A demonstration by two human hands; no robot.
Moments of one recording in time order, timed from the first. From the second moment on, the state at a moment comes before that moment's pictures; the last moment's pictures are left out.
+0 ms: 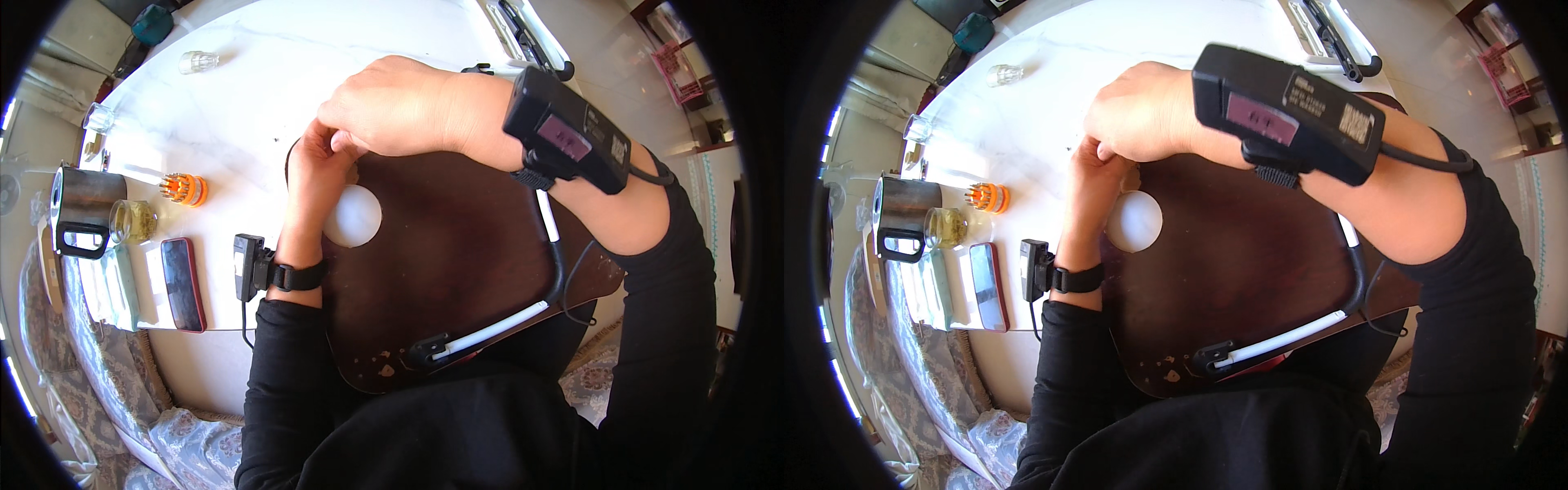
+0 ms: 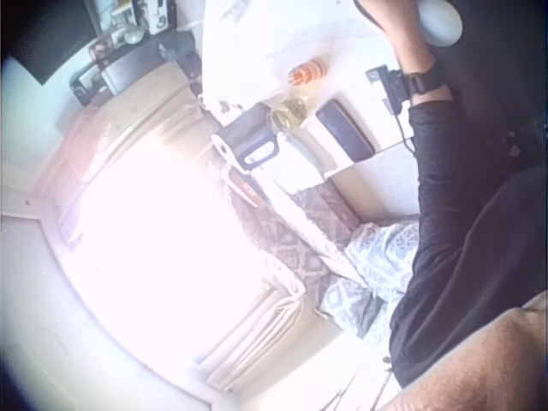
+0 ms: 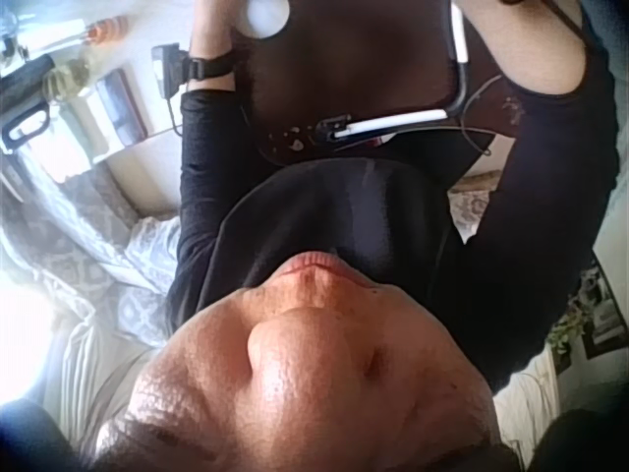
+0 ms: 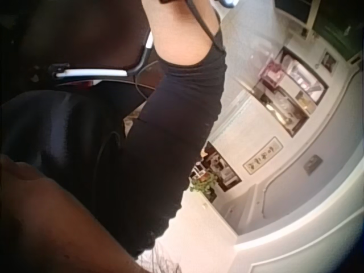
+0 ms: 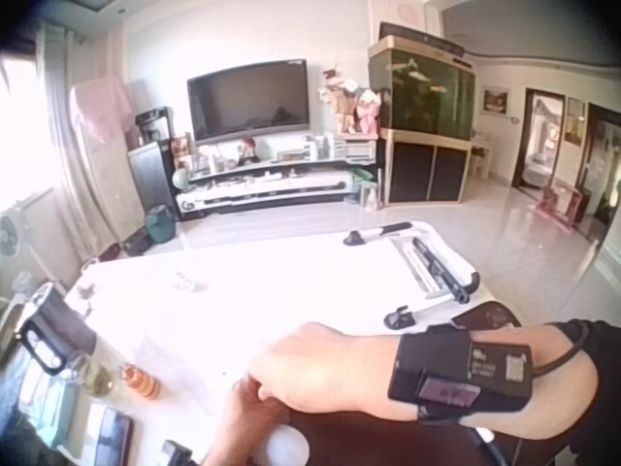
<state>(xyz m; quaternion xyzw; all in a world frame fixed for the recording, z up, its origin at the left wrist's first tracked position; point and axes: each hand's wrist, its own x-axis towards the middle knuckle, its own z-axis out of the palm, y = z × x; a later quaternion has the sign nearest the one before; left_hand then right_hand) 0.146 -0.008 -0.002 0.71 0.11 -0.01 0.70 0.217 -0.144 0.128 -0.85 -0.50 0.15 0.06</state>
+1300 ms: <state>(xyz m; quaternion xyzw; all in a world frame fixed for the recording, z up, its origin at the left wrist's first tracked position) 0.161 -0.006 -0.021 0.91 0.02 0.16 0.39 0.162 -0.248 0.013 -0.85 -0.45 0.04 0.26</state>
